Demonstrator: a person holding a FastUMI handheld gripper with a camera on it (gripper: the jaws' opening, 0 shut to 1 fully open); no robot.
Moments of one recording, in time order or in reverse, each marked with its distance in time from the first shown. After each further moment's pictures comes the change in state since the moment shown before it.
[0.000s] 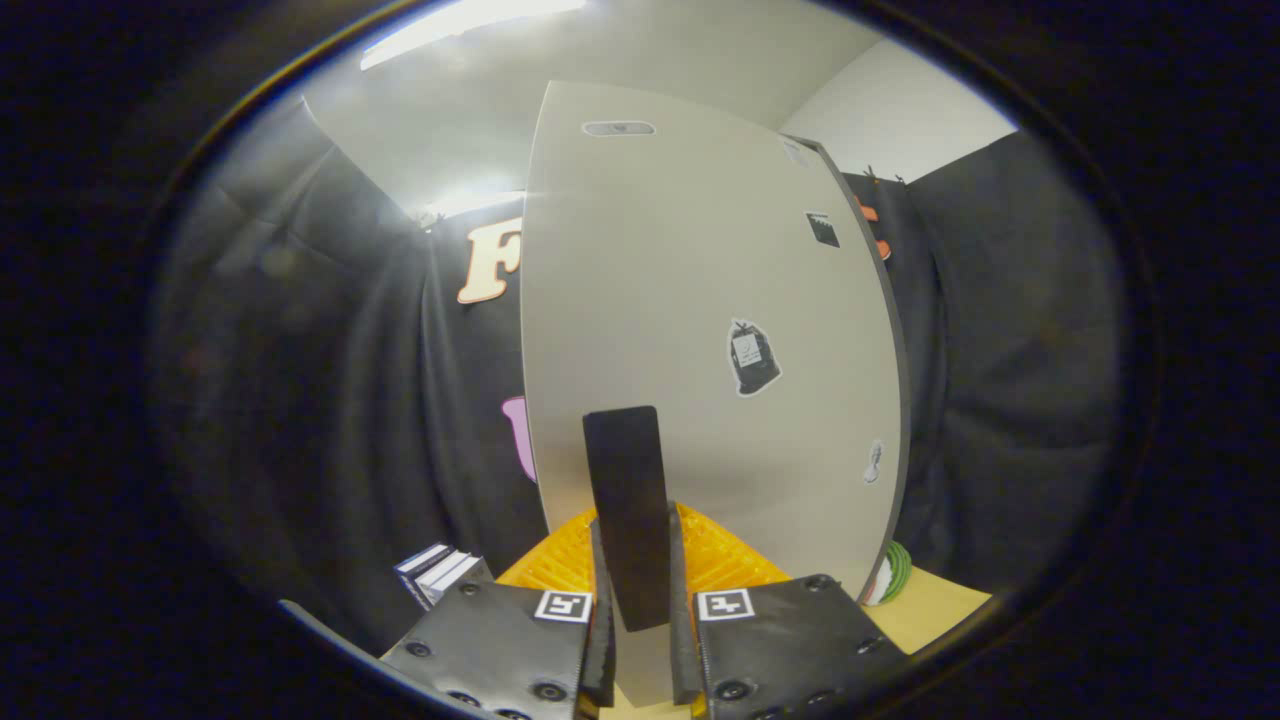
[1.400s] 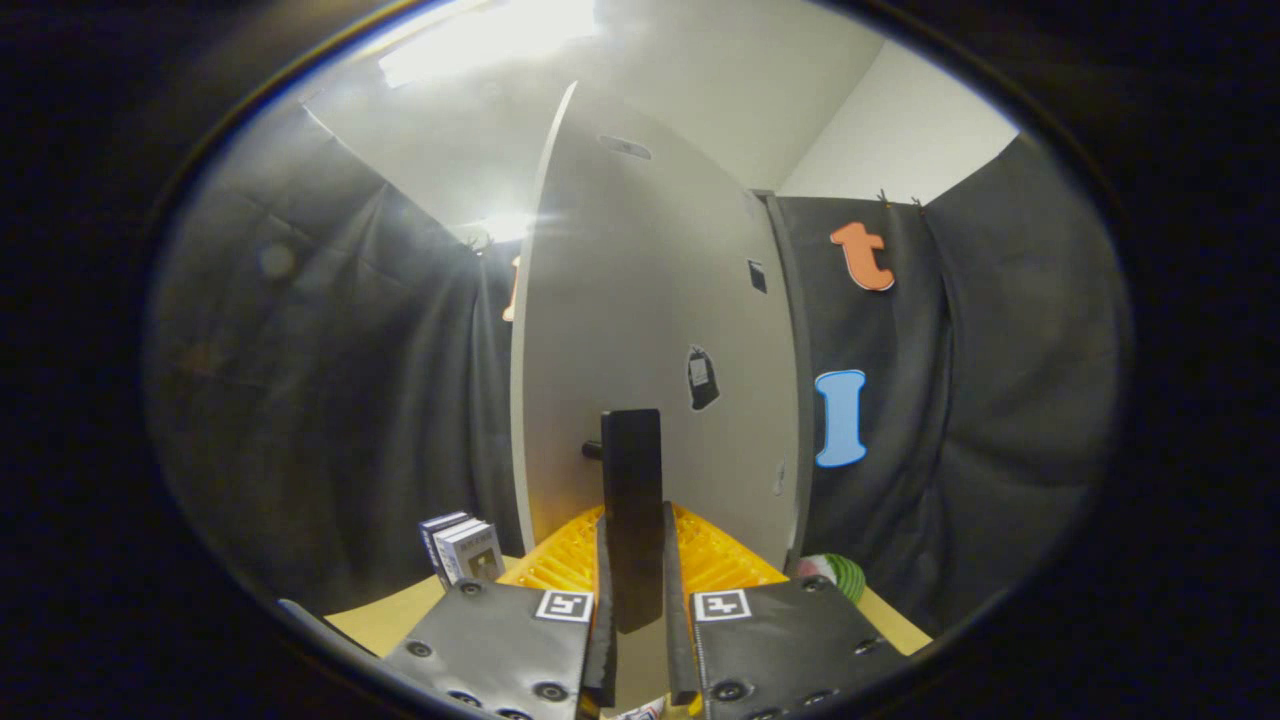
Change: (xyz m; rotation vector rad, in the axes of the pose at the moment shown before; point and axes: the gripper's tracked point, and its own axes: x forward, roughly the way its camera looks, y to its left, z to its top) arm -0.081 -0.093 0.020 -0.043 -0.058 0.155
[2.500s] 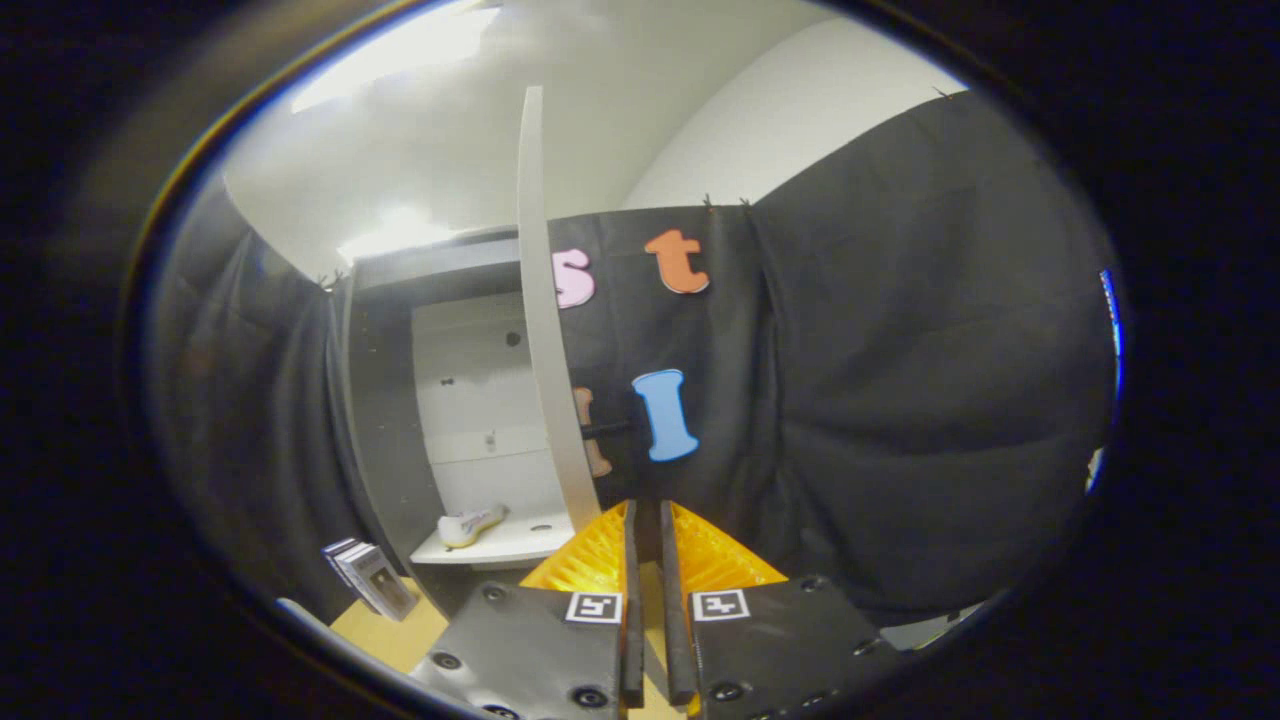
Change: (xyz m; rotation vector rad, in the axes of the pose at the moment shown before) arm -0.104 -0.195 0.004 0.122 -0.032 -0.439
